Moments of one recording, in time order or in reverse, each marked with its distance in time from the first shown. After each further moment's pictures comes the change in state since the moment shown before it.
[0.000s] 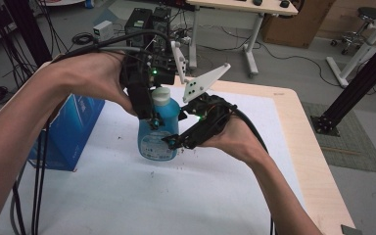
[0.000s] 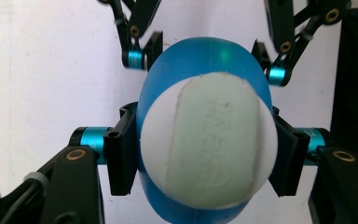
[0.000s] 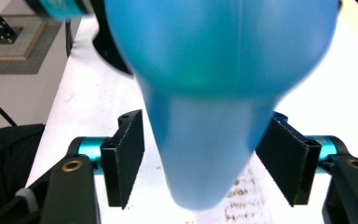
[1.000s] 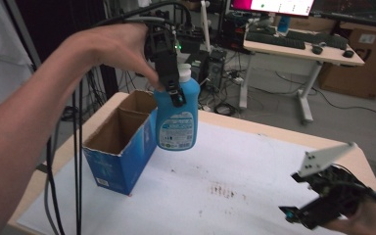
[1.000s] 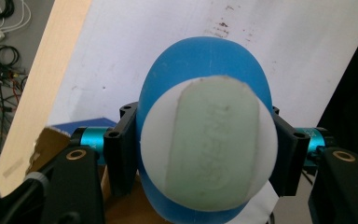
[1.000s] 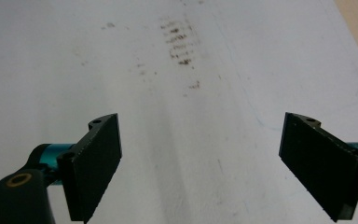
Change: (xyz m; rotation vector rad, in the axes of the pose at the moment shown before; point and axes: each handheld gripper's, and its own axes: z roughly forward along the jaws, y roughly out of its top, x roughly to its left) left arm 0.025 -0.056 -0.130 0.040 0.131 -0.327; right arm 0.022 -0.056 -0.081 0.333 -0.298 0.084
